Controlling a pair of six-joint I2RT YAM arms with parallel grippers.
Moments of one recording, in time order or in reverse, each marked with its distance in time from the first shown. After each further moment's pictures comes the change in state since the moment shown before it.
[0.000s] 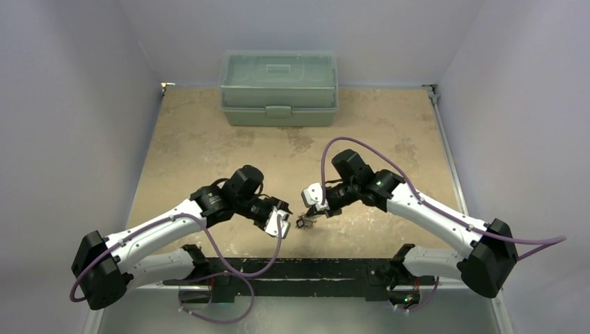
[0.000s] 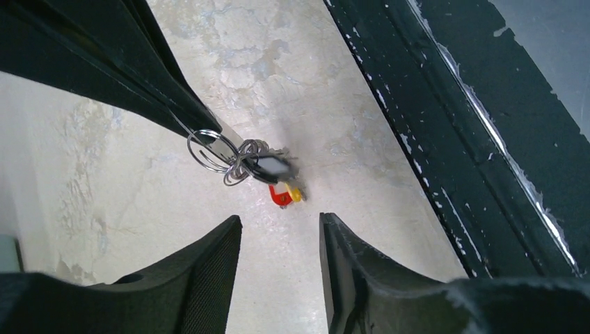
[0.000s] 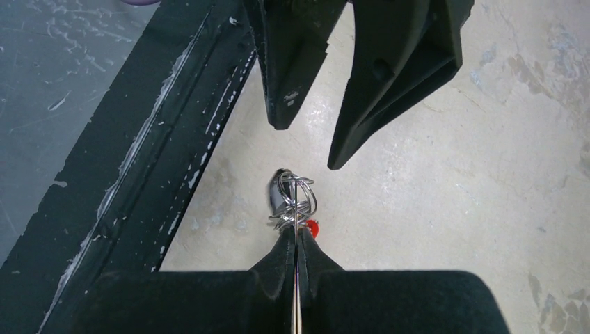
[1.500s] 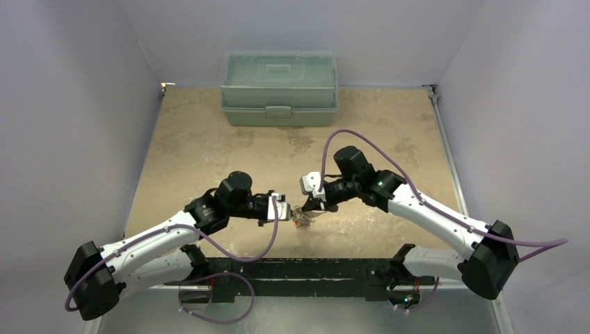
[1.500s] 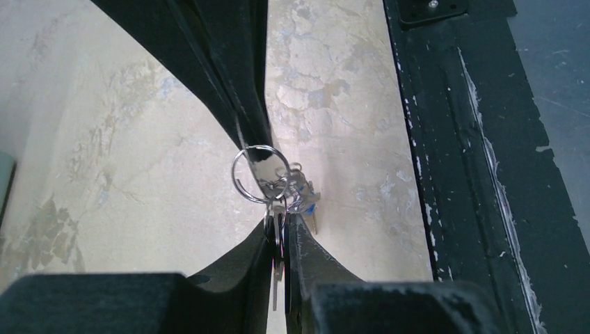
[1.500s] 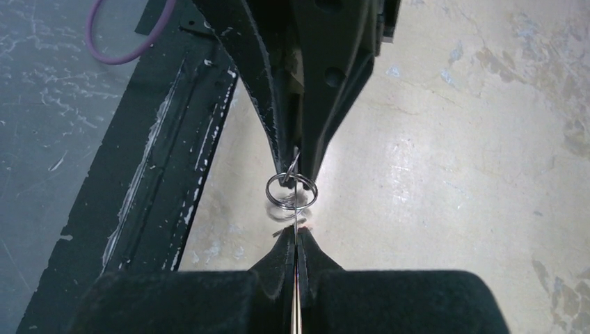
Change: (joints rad) left arm 0.003 -0.117 -0.182 0.411 -0.103 -0.494; right arm -0.008 -0.012 -0.004 0.140 0.013 0.230
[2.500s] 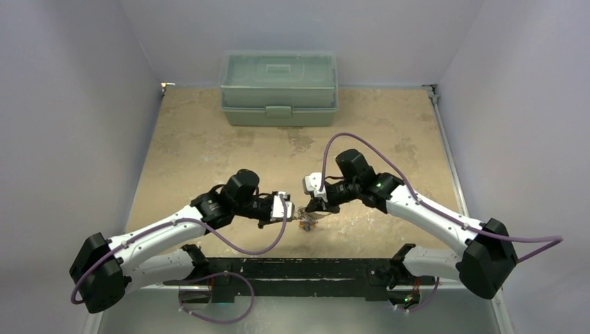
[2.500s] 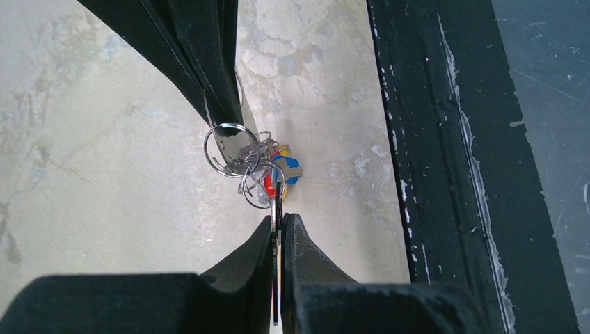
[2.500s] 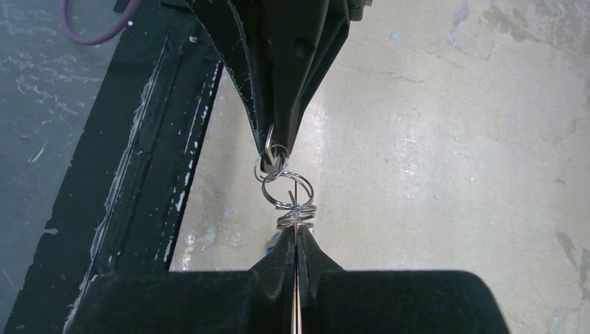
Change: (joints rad) left arm 0.009 0.060 0.025 -0.098 0.024 0.006; right arm -0.041 0.011 -0.071 0.047 0.000 0.013
